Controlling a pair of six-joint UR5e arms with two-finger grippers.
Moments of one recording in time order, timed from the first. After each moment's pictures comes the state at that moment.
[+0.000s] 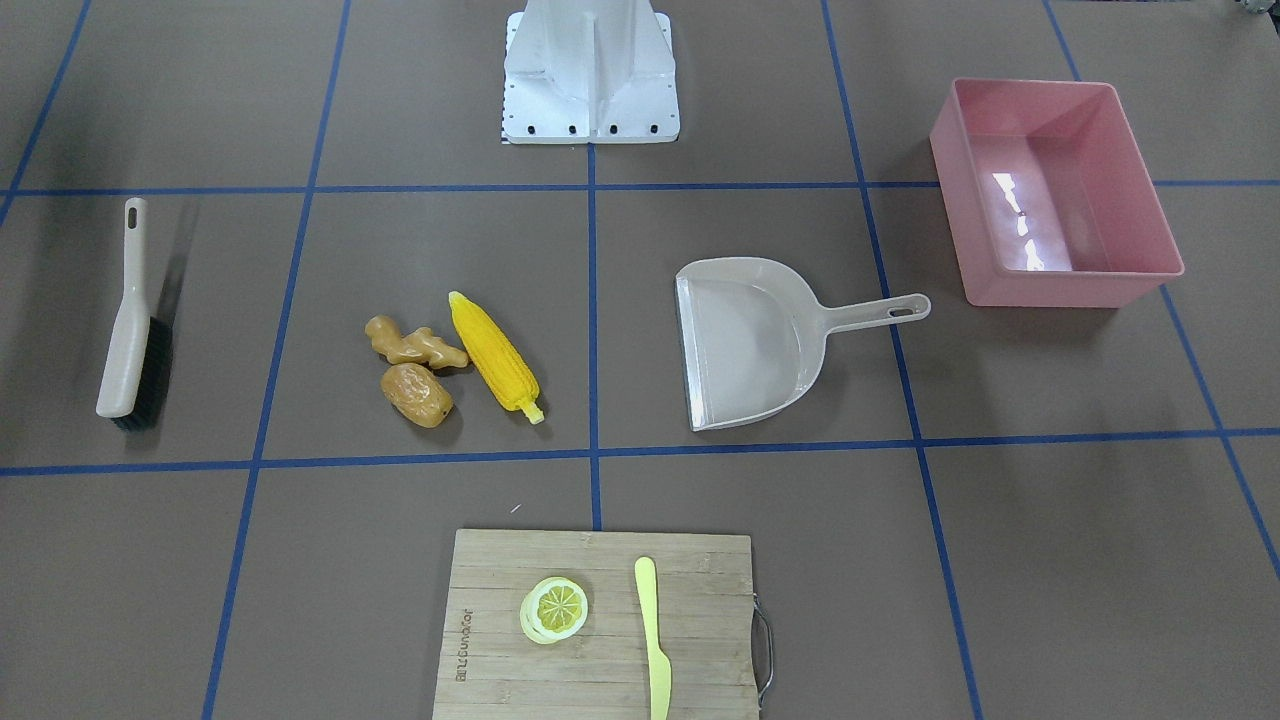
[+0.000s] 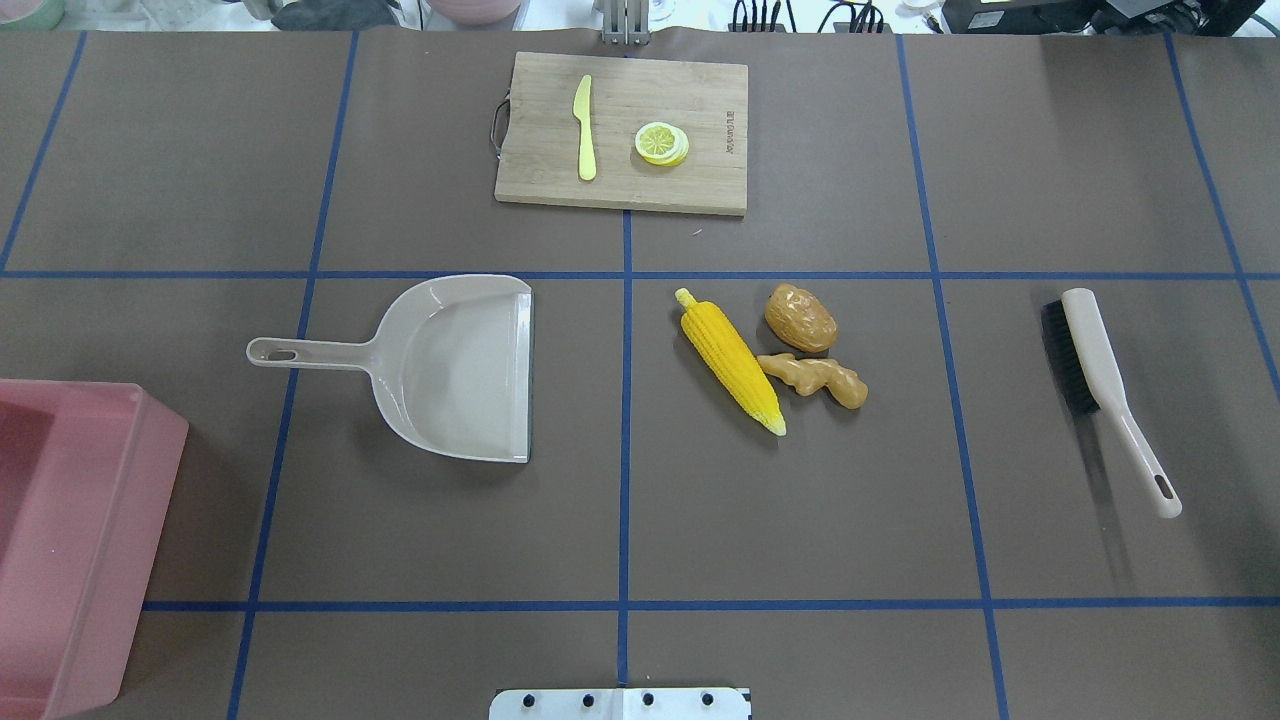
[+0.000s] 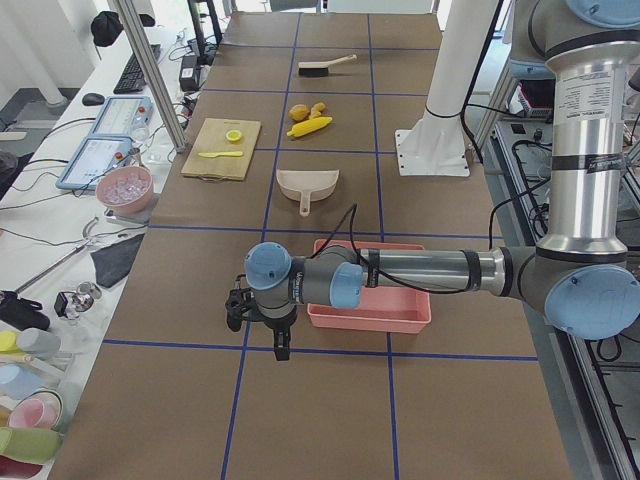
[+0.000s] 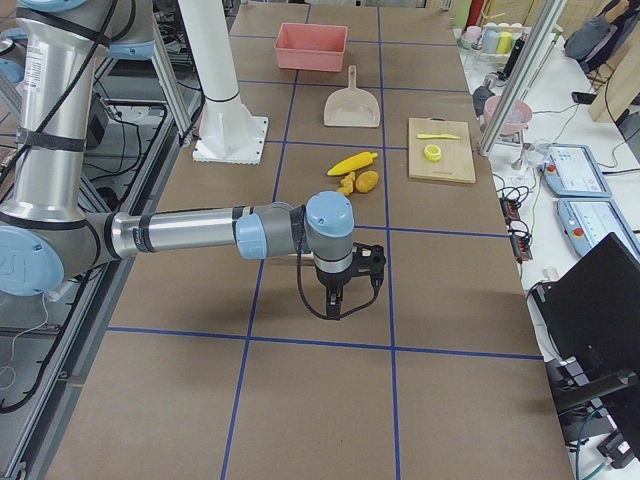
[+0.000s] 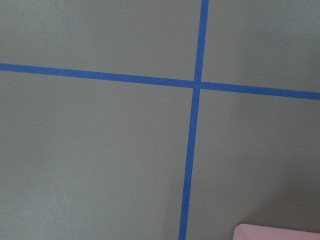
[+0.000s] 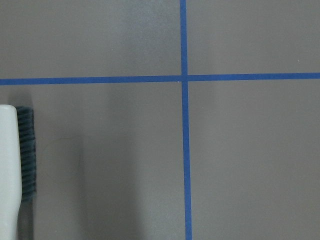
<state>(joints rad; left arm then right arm) -1.50 -1.51 -1.61 -1.66 -2.35 -0.19 1.51 -1.77 1.89 -1.52 2.31 0.19</state>
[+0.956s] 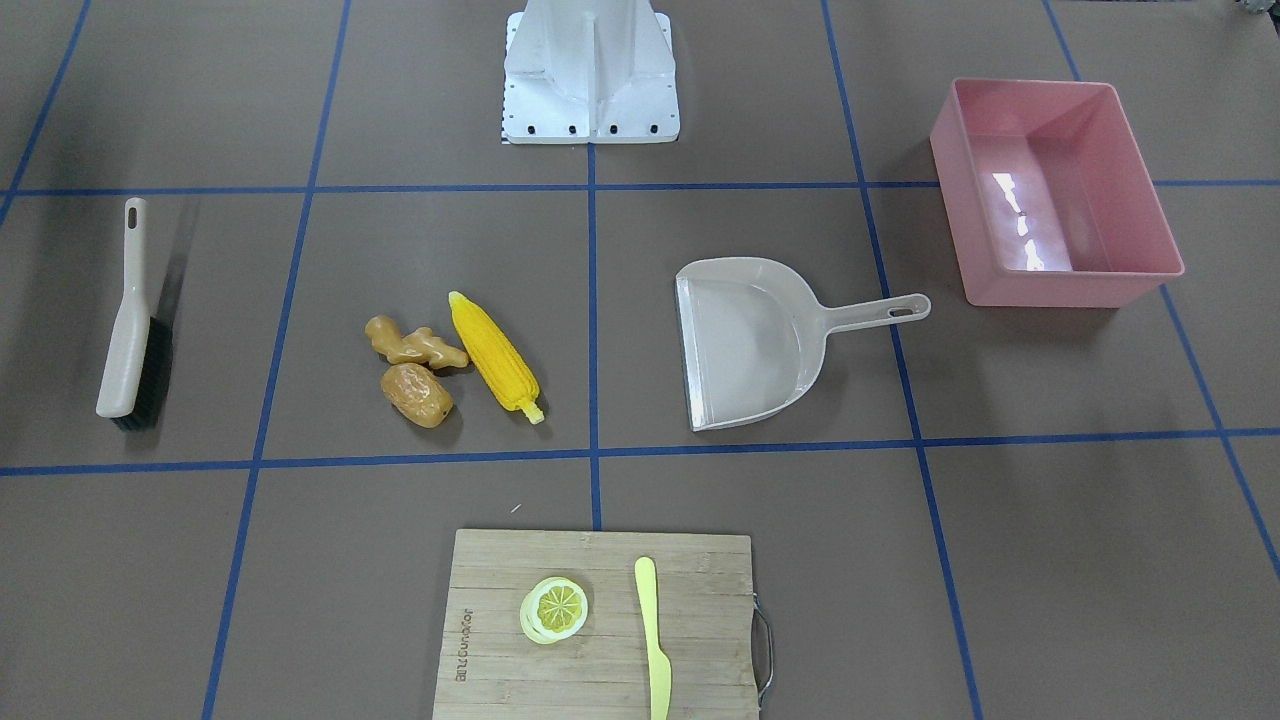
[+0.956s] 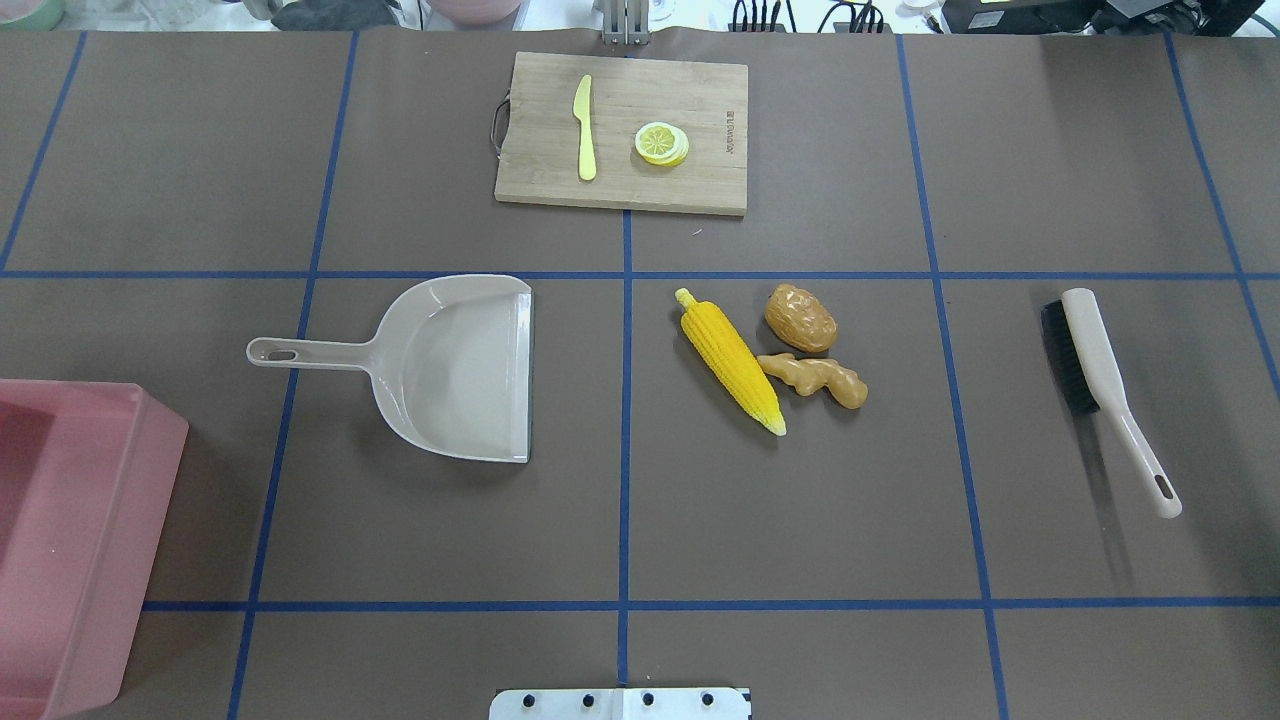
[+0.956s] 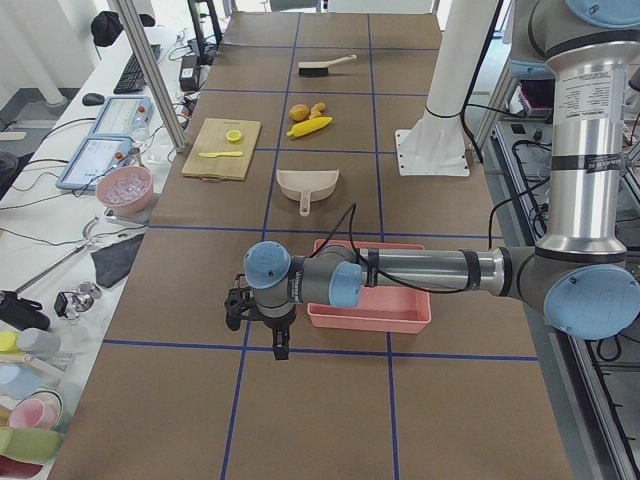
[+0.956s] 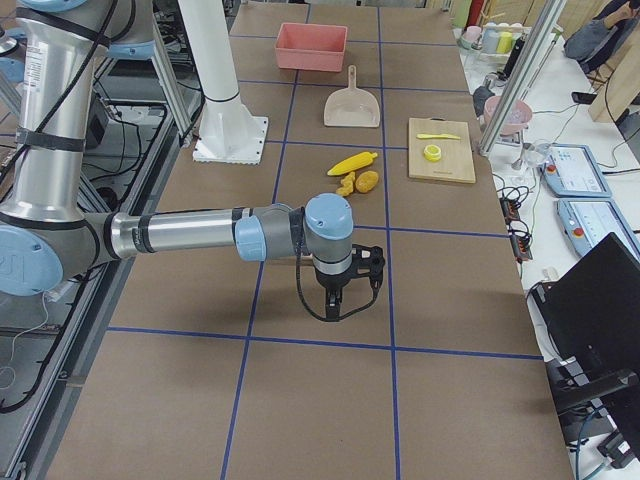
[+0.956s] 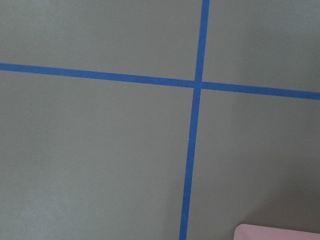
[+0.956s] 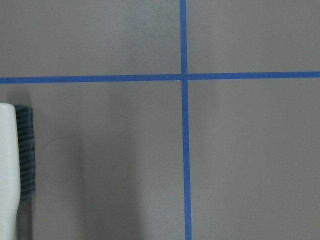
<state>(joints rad) -1.50 -1.52 -1.61 -1.66 -2.35 -0.19 1.51 -1.78 1.89 -1.51 2.31 0.19</state>
